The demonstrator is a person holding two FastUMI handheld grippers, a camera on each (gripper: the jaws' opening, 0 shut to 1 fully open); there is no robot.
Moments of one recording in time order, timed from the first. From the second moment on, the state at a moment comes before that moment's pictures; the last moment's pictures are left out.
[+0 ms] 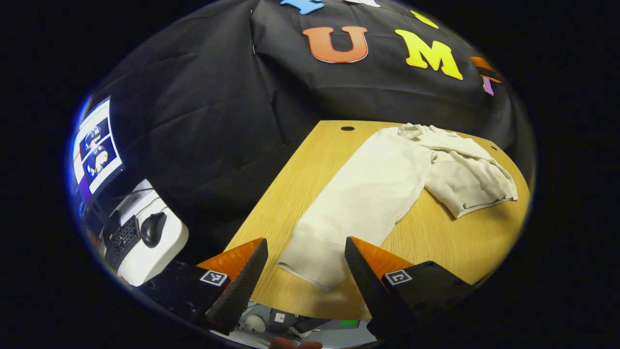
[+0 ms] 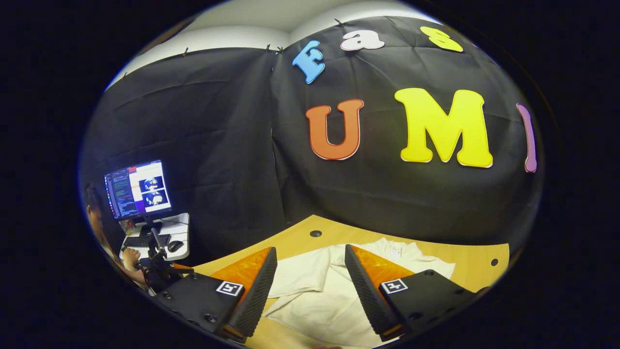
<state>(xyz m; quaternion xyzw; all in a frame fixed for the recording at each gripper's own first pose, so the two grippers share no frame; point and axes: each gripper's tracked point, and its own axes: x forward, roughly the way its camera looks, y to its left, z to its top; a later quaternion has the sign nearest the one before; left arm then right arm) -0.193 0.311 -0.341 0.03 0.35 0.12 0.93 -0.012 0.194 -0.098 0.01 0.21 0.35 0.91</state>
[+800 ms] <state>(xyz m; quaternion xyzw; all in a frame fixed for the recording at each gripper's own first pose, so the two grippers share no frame) -0.188 0.293 -0.368 -0.07 0.39 0.08 0.91 -0.020 0.163 -0.087 0.06 0.22 0.31 0.92</state>
